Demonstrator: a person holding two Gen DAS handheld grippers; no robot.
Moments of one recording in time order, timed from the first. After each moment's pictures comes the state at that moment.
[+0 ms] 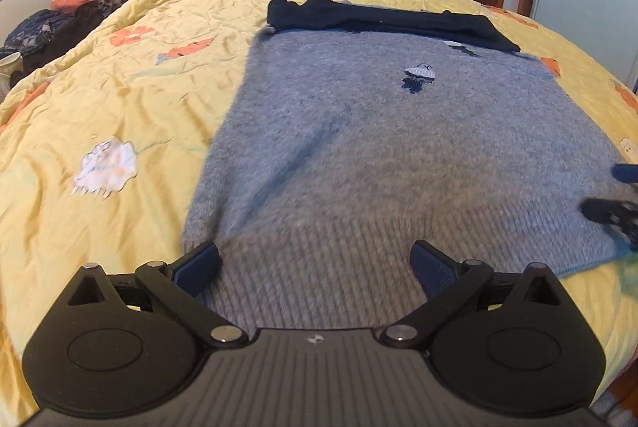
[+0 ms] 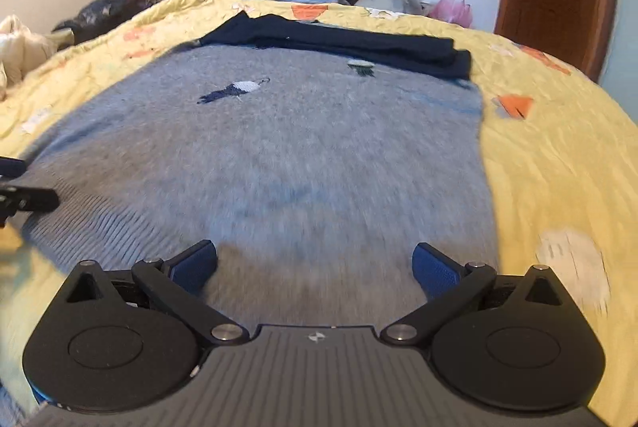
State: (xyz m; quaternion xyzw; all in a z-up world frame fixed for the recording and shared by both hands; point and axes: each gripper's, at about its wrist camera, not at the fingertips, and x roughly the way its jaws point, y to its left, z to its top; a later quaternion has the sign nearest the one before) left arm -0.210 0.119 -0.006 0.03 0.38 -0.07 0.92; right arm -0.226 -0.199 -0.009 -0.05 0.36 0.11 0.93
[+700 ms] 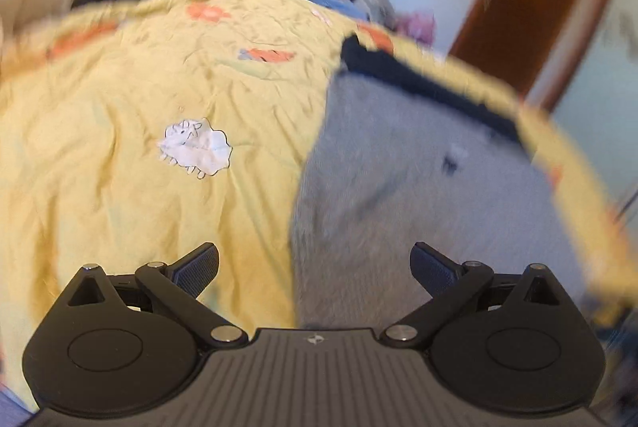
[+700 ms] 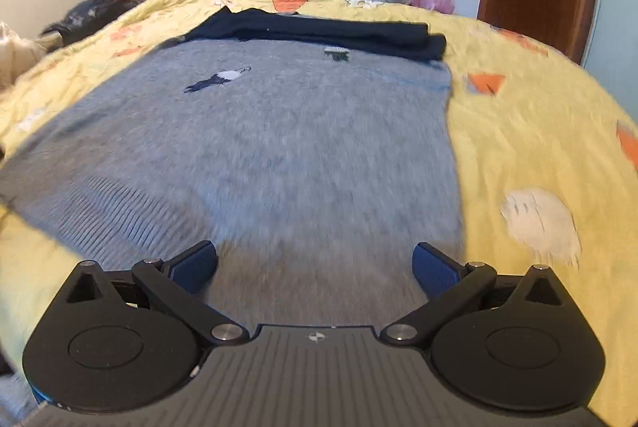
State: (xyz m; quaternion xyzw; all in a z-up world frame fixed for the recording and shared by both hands) left arm -0.231 0.211 0.034 -0.18 0.36 -0.05 0.91; right arm -0.254 -0.215 -0.003 -0.03 0.36 0.09 0.93
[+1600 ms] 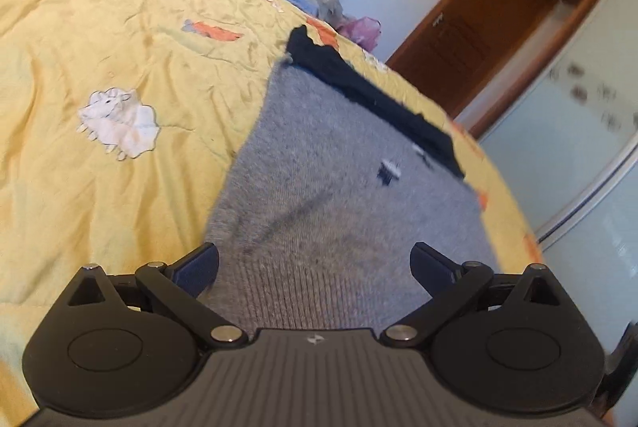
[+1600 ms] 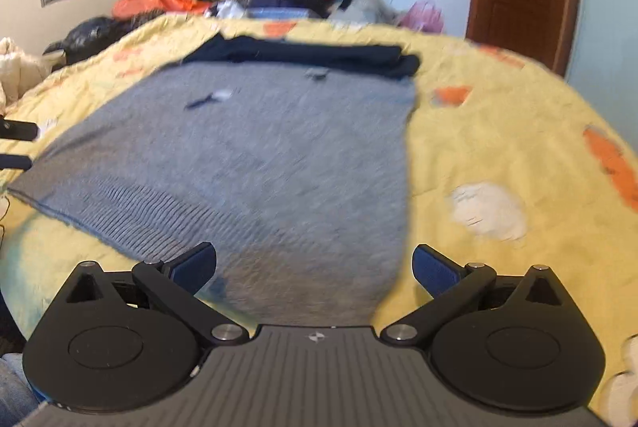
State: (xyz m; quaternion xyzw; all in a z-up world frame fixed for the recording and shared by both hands) left arm -0.208 0.224 0.012 -0.27 0.36 -0.16 0.88; right arm -0.283 -0.247 0.020 -0.01 0.33 0.06 0.94
